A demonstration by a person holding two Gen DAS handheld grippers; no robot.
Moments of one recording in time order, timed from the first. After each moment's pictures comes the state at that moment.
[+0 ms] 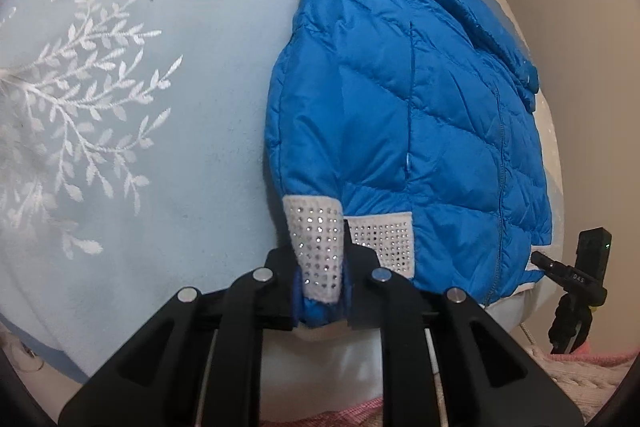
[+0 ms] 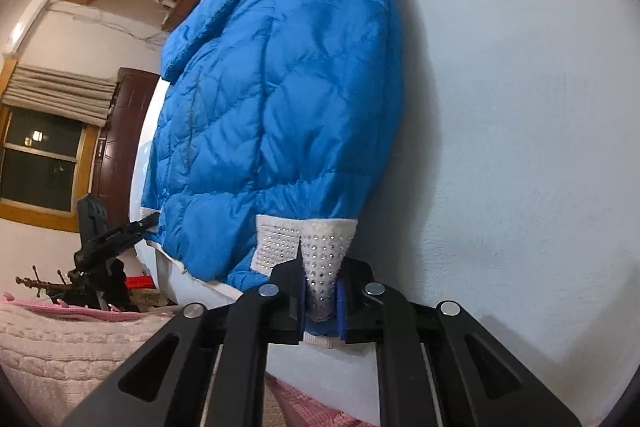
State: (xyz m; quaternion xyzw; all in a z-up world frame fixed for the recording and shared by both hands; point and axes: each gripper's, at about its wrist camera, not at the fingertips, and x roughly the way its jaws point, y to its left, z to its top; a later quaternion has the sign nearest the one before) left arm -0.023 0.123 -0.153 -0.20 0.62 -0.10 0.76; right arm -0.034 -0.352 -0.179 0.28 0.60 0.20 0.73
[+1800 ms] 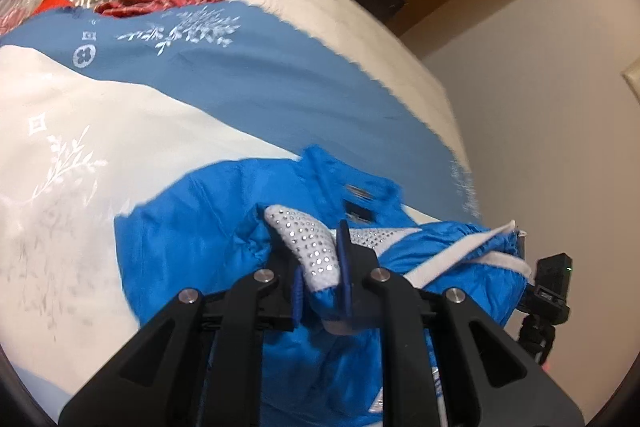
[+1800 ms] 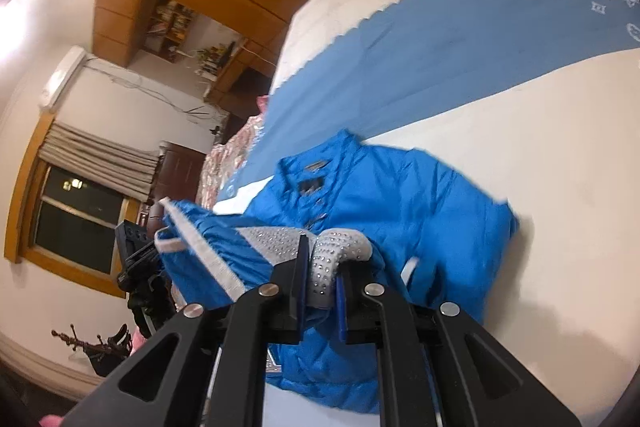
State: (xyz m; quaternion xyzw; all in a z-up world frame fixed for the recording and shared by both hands) left arm 0.350 0.077 -0.047 -0.26 0.50 -0.17 0.81; right arm 0.318 -0.404 -0.076 0.34 0.50 0.23 0.77
